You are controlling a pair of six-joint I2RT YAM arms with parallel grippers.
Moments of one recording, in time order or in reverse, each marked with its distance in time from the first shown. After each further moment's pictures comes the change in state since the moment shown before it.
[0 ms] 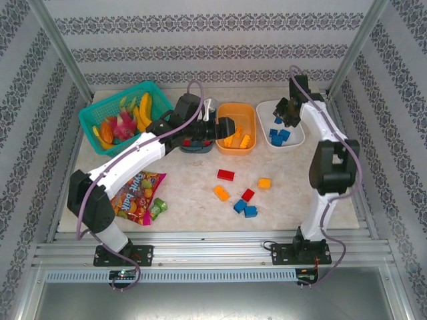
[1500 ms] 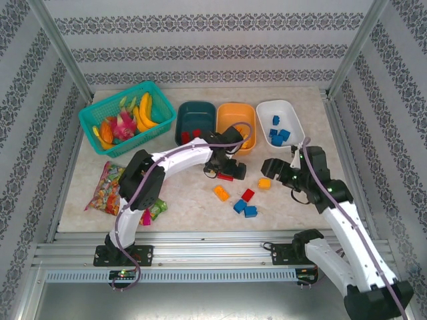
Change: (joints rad) left arm -0.184 0.451 0.175 -0.426 -0.220 0.204; right arm 0.224 -1.255 -0.996 0.006 -0.182 -0.051
